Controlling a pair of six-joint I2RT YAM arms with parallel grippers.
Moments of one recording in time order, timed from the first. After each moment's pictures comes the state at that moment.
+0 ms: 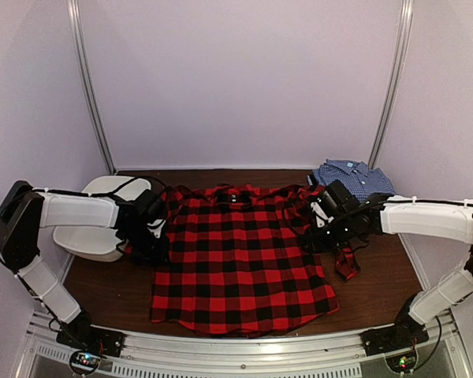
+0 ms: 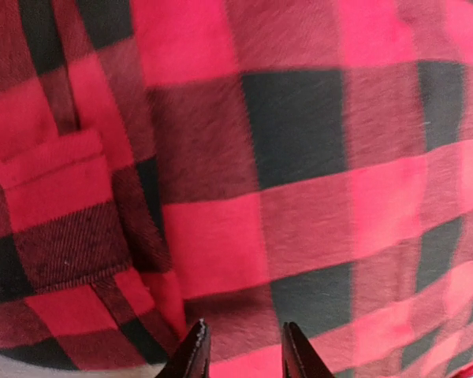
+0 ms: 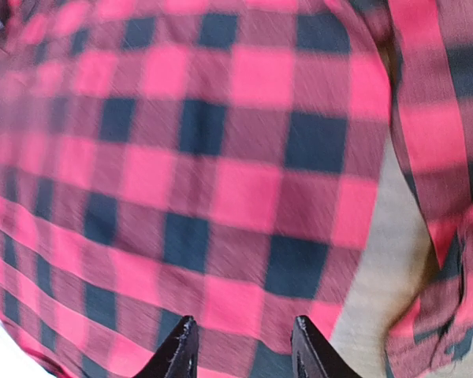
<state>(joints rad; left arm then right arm) -0.55 1.61 0.88 -0.59 0.10 -0.45 0.69 1.41 0.91 -0.55 0.02 0.52</state>
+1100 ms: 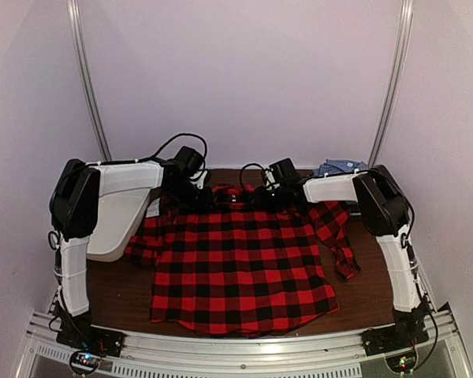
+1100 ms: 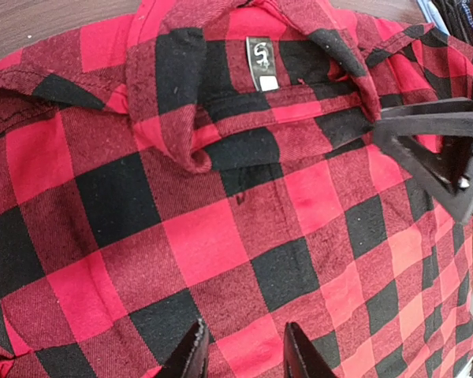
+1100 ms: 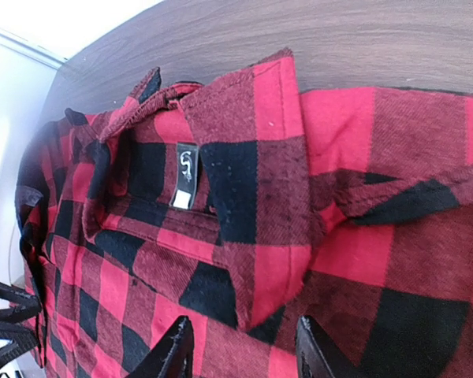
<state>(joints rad) -0.56 2.11 1.63 -0.54 0.21 -0.39 0.55 2.32 1.70 -0.10 -0.25 0.59</state>
